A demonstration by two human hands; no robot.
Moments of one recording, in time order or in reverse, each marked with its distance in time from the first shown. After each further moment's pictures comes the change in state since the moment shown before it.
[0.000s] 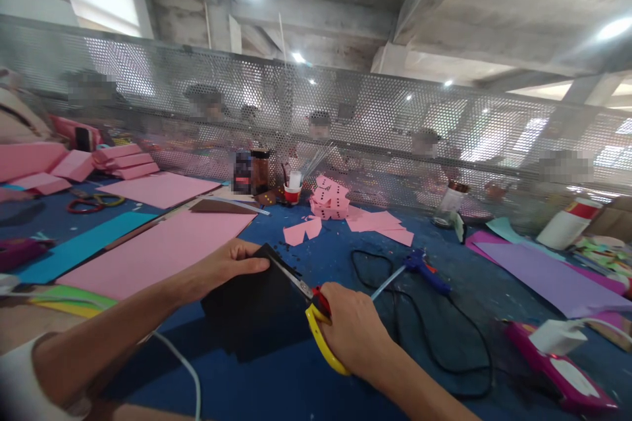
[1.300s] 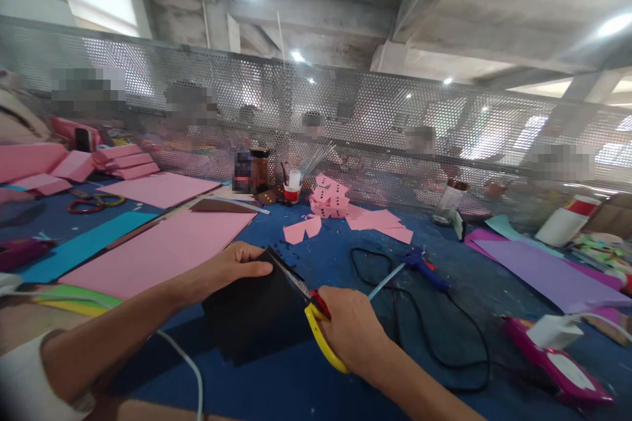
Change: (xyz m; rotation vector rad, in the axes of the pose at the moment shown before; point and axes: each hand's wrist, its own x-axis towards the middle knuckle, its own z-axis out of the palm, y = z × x) left_hand 0.000 -0.004 0.006 -0.064 -0.030 -0.051; right_hand 0.002 0.006 0.010 0.004 -0.056 0.019
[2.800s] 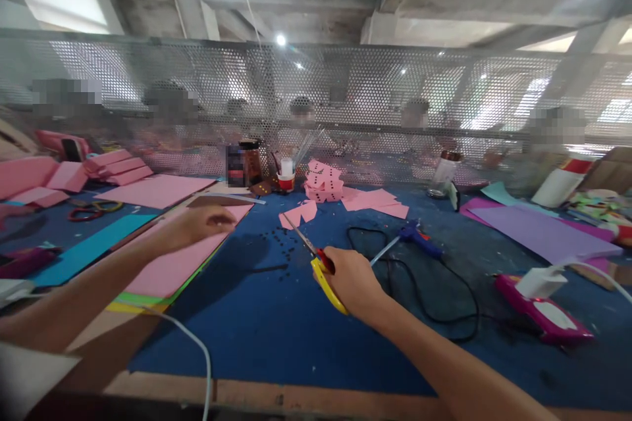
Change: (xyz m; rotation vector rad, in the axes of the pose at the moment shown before) left_hand 0.002 0.001 -0.095 0.985 0.360 0.147; right_hand 0.009 0.015 -0.003 0.134 0.225 0.043
